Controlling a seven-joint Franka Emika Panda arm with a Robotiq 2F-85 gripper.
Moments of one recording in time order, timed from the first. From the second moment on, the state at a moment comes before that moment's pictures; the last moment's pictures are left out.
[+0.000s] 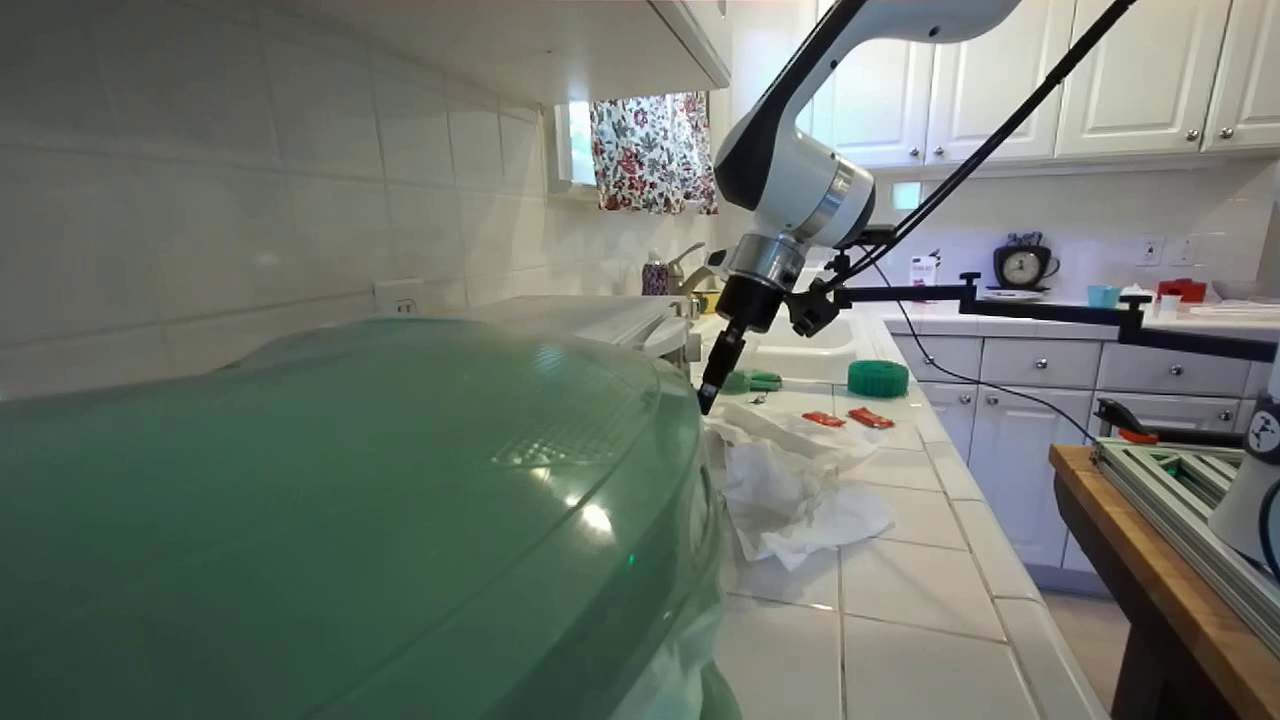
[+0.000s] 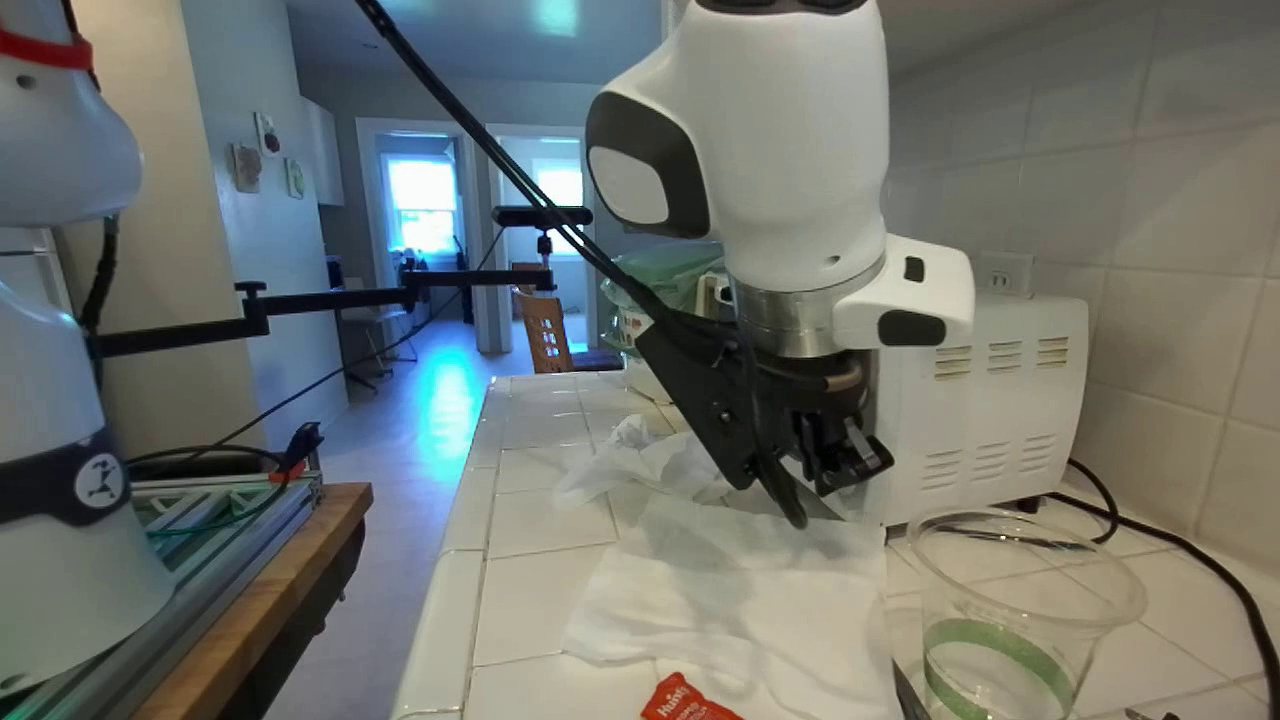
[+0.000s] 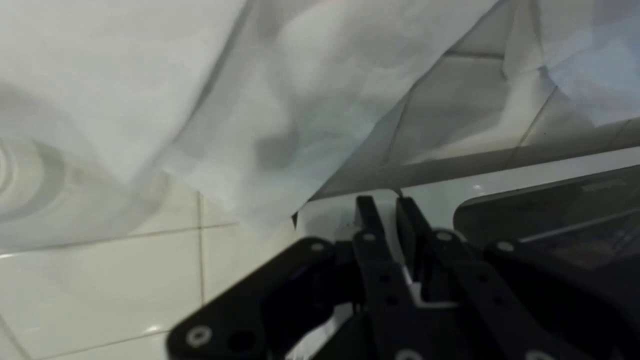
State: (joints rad) arm -0.14 0.31 0.01 -2.26 1.07 2.65 -1.24
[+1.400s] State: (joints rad) arm -0.21 0.36 -0.05 -2.22 1.23 2.31 -1.32
